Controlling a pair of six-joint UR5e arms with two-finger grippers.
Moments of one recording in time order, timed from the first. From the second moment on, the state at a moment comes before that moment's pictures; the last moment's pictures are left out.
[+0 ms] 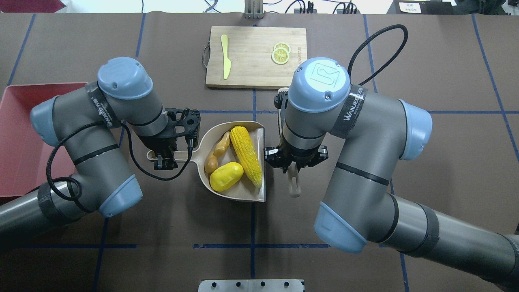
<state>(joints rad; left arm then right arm) -0.67 -2.10 -1.74 -1.51 -2.18 0.49 0.55 -0.88 1.89 -1.90 2.03 1.13</state>
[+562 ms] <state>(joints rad) -0.80 -2.05 -1.82 -1.55 -2.28 0.47 0.68 -0.98 2.01 -2.01 2.06 0.98</state>
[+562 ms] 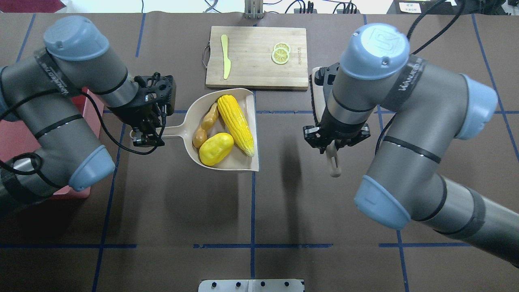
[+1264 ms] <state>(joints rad) -1.03 -1.70 -2.03 -1.55 -2.37 0.58 0.79 -1.19 2.17 -2.10 2.10 0.89</state>
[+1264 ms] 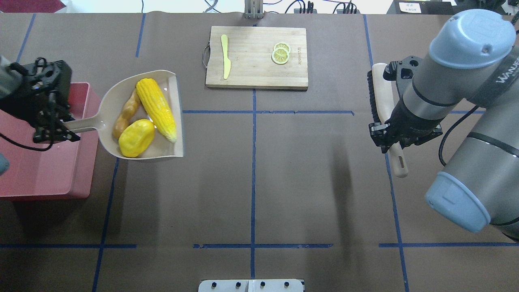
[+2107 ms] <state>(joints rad) -1.44 -1.37 -2.04 -1.54 -2.46 0.82 0.83 -1.27 2.19 -2.09 2.11 0.82</state>
